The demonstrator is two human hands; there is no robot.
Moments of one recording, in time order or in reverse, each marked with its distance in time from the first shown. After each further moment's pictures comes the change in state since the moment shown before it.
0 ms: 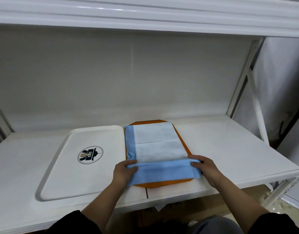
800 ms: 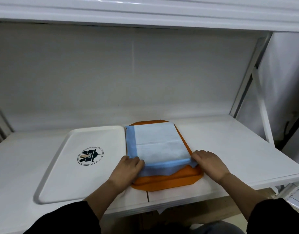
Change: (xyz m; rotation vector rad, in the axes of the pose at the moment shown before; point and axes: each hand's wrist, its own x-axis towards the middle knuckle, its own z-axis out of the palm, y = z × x) left_hand 0.023 0.001 -0.011 1.317 0.058 1.190; right_hand 0.017 -0.016 -0.016 -1.503 0.046 -0.938
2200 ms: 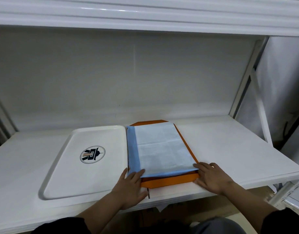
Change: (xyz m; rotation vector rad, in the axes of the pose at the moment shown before) left_hand -0.037 0.038 -0.004 -0.320 -0.565 -0.166; right_hand -0.035 -0.010 0.000 0.033 -0.560 0.089
